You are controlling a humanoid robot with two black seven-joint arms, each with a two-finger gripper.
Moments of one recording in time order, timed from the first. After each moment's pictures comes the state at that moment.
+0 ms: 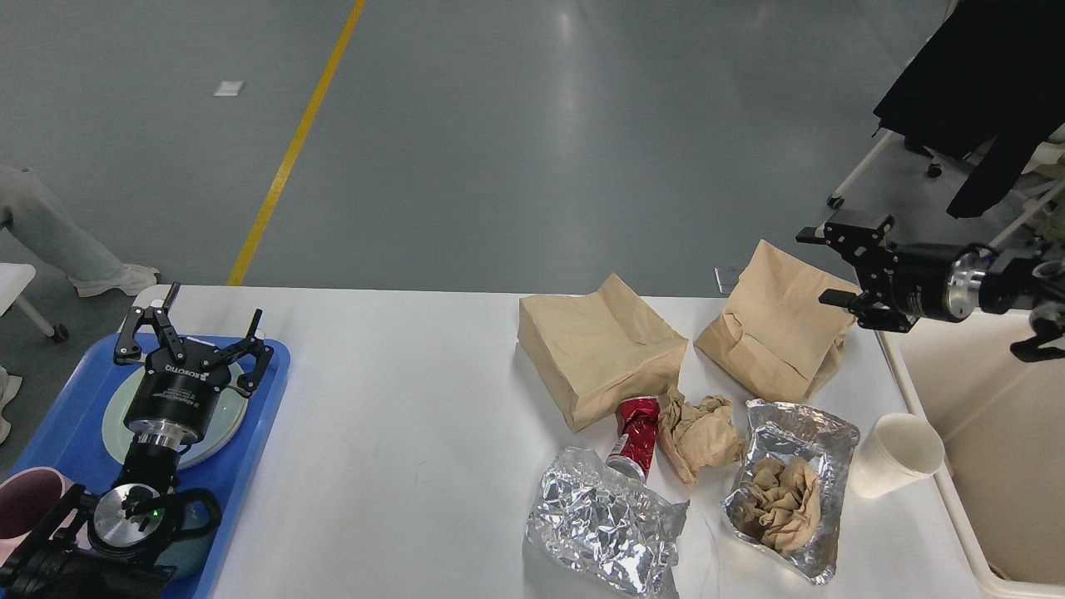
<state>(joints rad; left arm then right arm) -0.32 0.18 -1.46 -0.64 0.12 -0.68 -0.12 1.26 -0.65 -0.38 0.67 -0.34 0.60 0.22</state>
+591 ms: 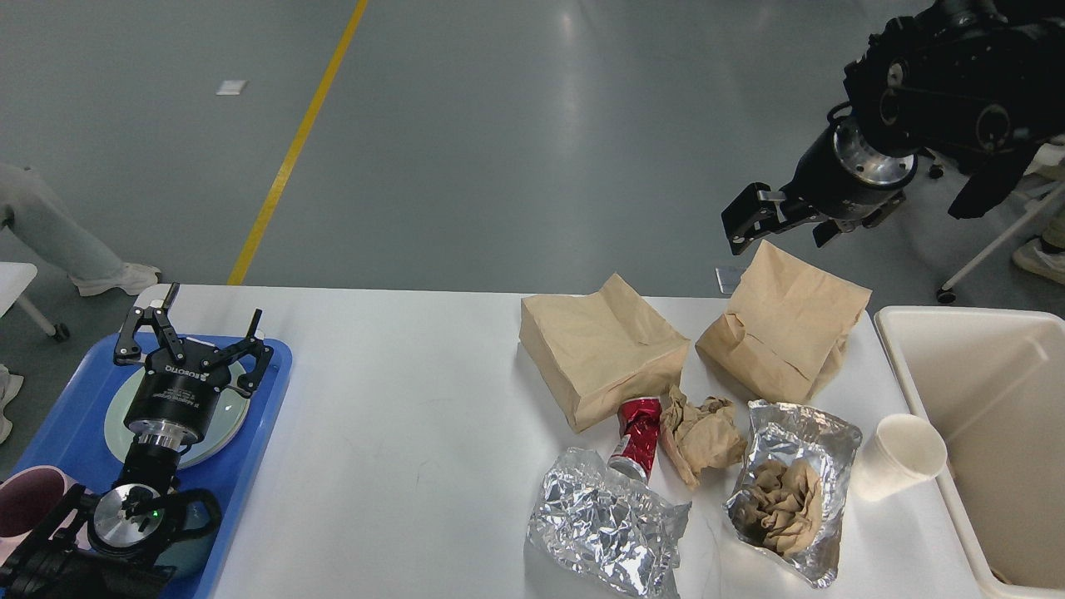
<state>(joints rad) -0.32 0.18 -1.46 -0.64 0.12 -0.68 -0.12 2.05 -0.23 -1.25 1.05 -0.33 0.74 0.07</state>
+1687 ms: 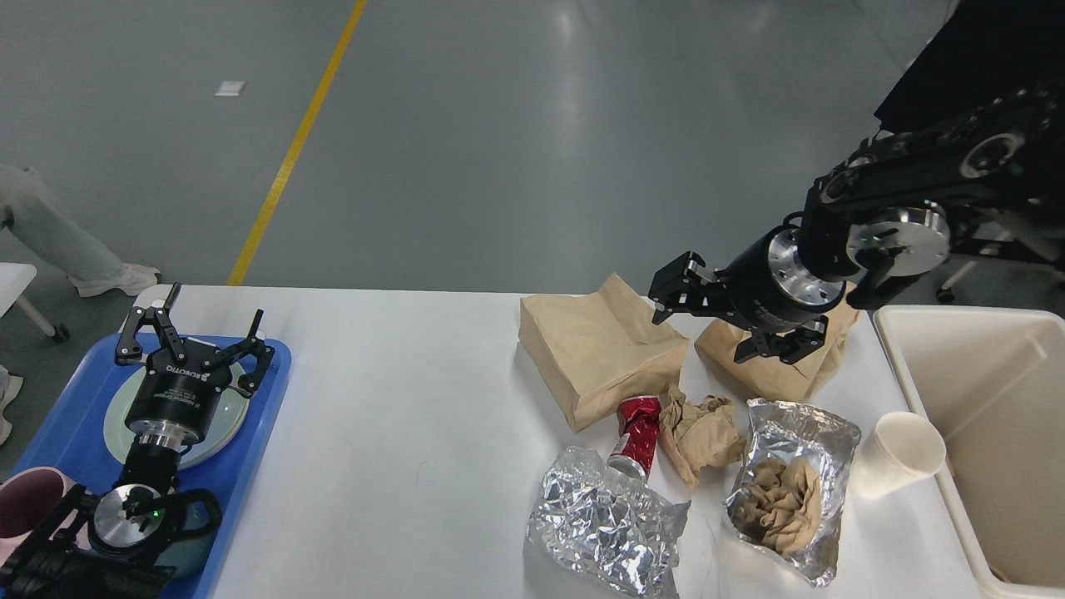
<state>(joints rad) -0.32 0.18 -1.46 -0.65 0.12 -0.68 -0.12 1.97 -0.28 -1.03 1.44 0.33 0.23 -0.22</state>
